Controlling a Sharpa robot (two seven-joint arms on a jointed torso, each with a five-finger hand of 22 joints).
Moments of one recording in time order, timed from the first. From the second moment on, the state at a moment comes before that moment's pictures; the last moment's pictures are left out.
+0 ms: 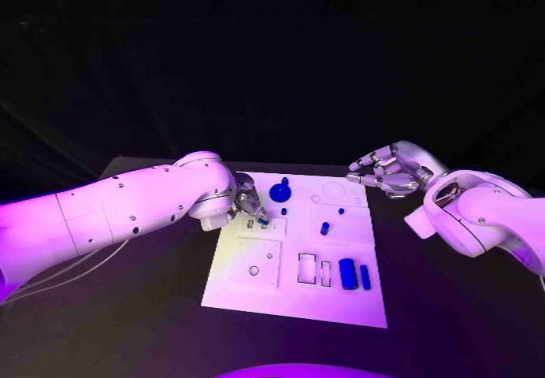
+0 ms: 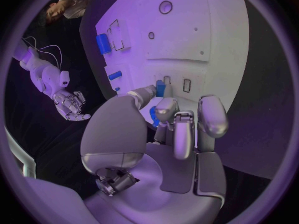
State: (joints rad) left arm 1.26 -0.67 -0.01 1.39 -0.99 0.13 -0.65; left_hand 1.22 -0.16 0.60 0.14 0.11 0.95 0.06 0.48 0.56 1.33 -0.02 1.13 1.07 1.47 -0.07 1.55 1.31 0.11 1.35 0.03 1.34 1.13; right arm 1.33 -0.95 -0.13 1.65 -0.83 -0.45 -0.02; right_hand 1.39 -0.04 -0.06 0.24 0.32 0.95 0.15 0.13 0.19 1.31 0.07 1.29 1.27 1.46 0.00 1.46 1.31 0.08 1.37 0.10 1.22 1.30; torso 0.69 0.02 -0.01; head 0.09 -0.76
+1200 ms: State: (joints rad) left arm 1.25 -0.64 -0.01 1.35 -1.04 0.16 -0.68; left_hand 1.17 -0.17 0.65 0.11 0.11 0.95 0.06 0.49 0.57 1.33 -0.02 1.12 1.06 1.47 -0.07 1.55 1.31 0.11 1.35 0.03 1.34 1.14; right arm 1.32 -0.94 -0.13 1.65 -0.83 -0.45 -0.02; right_hand 1.39 -0.04 -0.06 0.24 0.32 0.95 0.15 0.13 0.19 1.31 0.07 1.29 1.27 1.46 0.00 1.46 1.31 0.08 1.37 0.10 1.21 1.30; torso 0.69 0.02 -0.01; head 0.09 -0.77
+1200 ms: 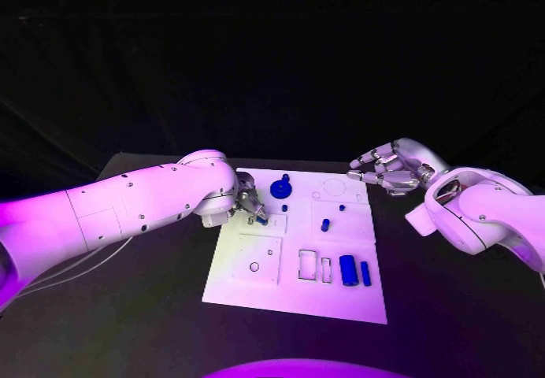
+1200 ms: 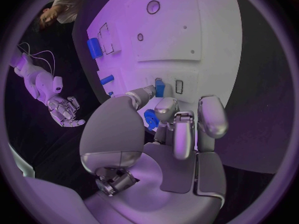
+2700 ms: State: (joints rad) left arm 1.25 -0.63 -0.02 1.35 -1.05 0.19 -0.69; left_hand 1.11 -0.17 0.69 0.08 0.11 0.96 0.06 0.51 0.59 1.35 -0.03 1.13 1.07 1.47 -0.08 1.55 1.31 0.10 1.36 0.02 1.36 1.17; right arm 1.32 -0.94 -0.13 1.65 -0.83 -0.45 -0.02; right_hand 1.38 -0.04 -0.06 0.24 0.32 0.95 0.15 0.13 0.19 1.31 0.07 1.29 1.27 1.46 0.00 1.45 1.31 0.08 1.37 0.10 1.21 1.30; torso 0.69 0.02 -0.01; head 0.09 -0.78
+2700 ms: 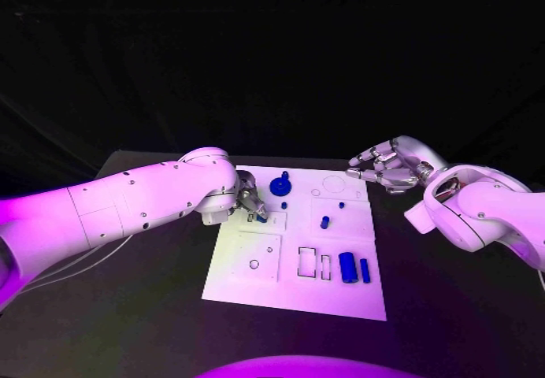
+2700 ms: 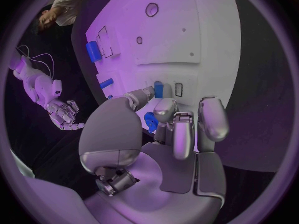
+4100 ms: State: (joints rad) left arm 1.25 -0.60 -0.02 1.31 -1.05 0.20 -0.70; left_hand 1.02 -0.18 0.63 0.13 0.10 1.00 0.03 0.52 0.60 1.36 -0.04 1.13 1.07 1.47 -0.08 1.55 1.31 0.10 1.37 0.02 1.36 1.18; right arm 1.32 -0.94 -0.13 1.65 -0.83 -0.45 -0.02; right_hand 1.38 -0.04 -0.06 0.24 0.32 0.95 0.15 0.13 0.19 1.31 0.07 1.29 1.26 1.46 0.00 1.45 1.31 0.08 1.37 0.10 1.21 1.30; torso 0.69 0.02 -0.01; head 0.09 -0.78
